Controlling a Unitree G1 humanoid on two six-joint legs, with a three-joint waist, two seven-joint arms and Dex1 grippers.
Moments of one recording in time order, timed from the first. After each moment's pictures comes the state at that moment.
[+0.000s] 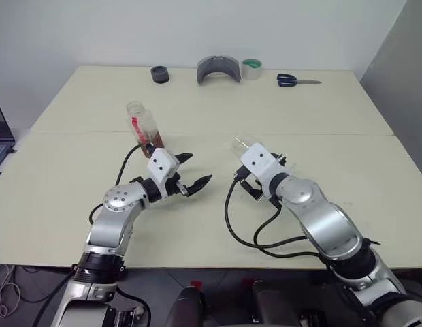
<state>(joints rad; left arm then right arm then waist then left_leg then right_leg) -0.37 0.47 -0.03 0.02 -0.25 0.19 -0.78 -0.67 -0.40 0.56 -0.48 -0.14 1.29 0.22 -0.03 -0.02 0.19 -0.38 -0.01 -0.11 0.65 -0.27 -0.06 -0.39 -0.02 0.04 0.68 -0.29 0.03</state>
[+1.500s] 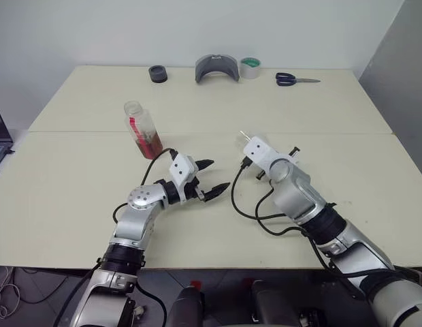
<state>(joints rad) -0.42 0.36 -0.10 0.19 -0.23 0.08 -0.88 -0.81 -0.29 0.51 0.06 -0.33 1.10 0.20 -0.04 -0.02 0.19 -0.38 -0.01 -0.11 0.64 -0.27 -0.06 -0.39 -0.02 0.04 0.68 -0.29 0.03</state>
